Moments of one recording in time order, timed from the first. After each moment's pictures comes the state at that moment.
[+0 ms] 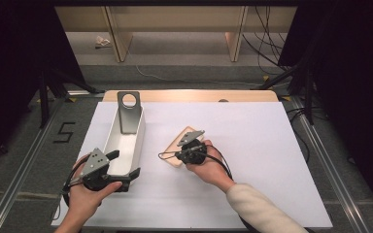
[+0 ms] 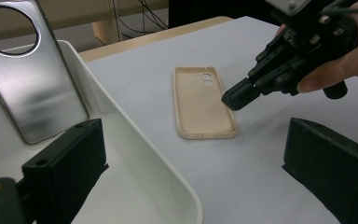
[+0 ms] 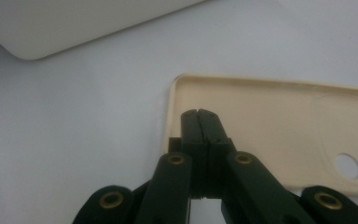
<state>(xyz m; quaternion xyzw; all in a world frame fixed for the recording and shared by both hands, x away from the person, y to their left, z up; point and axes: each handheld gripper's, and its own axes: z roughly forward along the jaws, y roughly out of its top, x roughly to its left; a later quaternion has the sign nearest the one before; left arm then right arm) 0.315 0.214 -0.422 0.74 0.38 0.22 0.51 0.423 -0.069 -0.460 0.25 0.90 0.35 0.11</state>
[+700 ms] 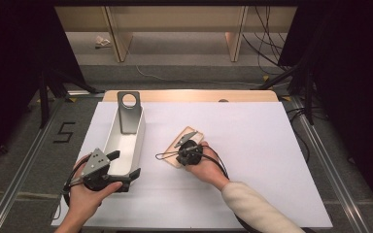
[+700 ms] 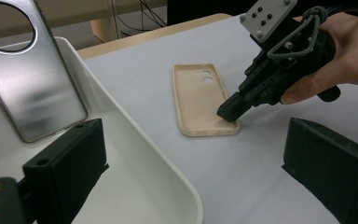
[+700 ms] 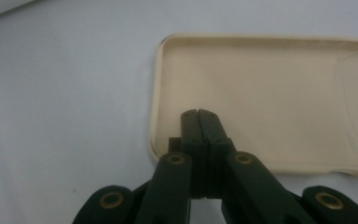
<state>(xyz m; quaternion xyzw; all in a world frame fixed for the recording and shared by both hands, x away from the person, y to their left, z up) 0.315 0.213 -0.423 0.75 0.38 0.22 0.51 0.433 -0.064 -0.476 0.27 0.92 0.29 0.09</state>
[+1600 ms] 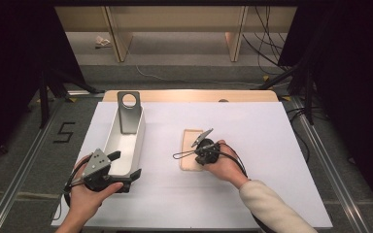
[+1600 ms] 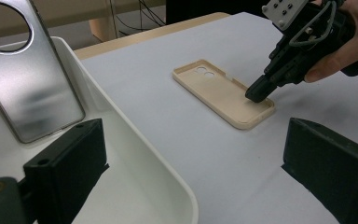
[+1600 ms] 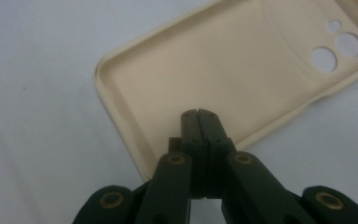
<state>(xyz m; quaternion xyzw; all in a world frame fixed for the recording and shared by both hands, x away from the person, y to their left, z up) 0.315 0.211 -0.424 0.75 0.37 0.21 0.50 0.434 -0.115 -0.466 0.28 0.93 0.22 0.10</state>
